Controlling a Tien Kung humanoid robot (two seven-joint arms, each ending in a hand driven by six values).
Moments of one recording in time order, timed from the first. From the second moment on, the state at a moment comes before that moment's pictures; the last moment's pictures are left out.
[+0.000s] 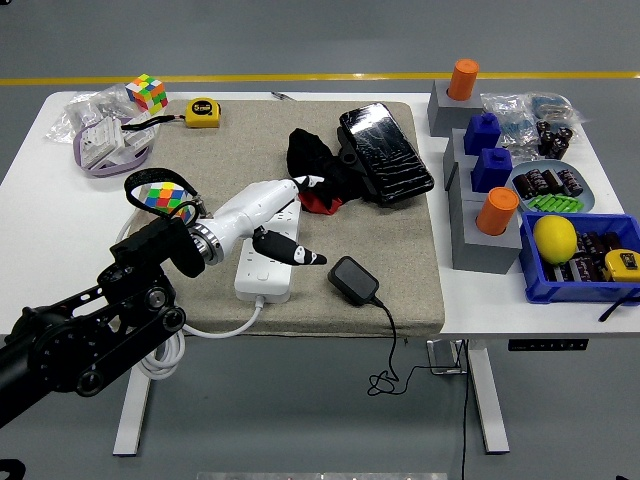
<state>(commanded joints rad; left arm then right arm) -0.53 0.29 -0.75 -1.35 1.81 0.00 0.16 0.02 -0.27 1.41 0.31 -1.18 0.11 -0.13</state>
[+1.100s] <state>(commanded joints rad) -0.28 0.34 -0.87 -1.45 1.94 -0.08 0.26 0.02 -0.27 1.40 0.32 -1.18 0.10 -0.13</state>
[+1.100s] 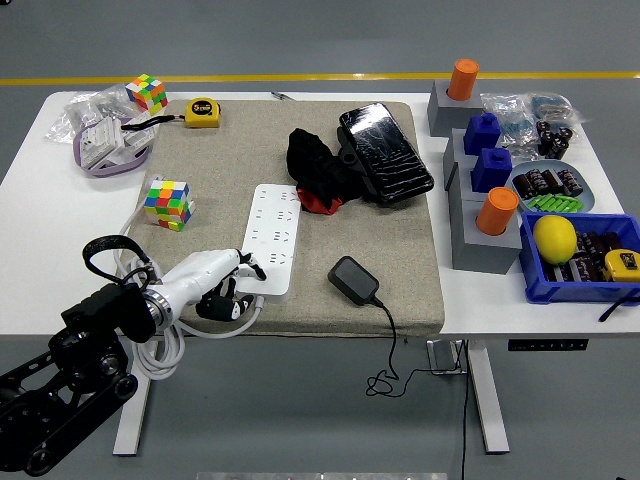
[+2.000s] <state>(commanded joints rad) -0.29 0.34 -0.88 -1.46 1.93 -0.09 0.27 0.02 -0.27 1.41 0.32 -1.19 0.10 -0.13</state>
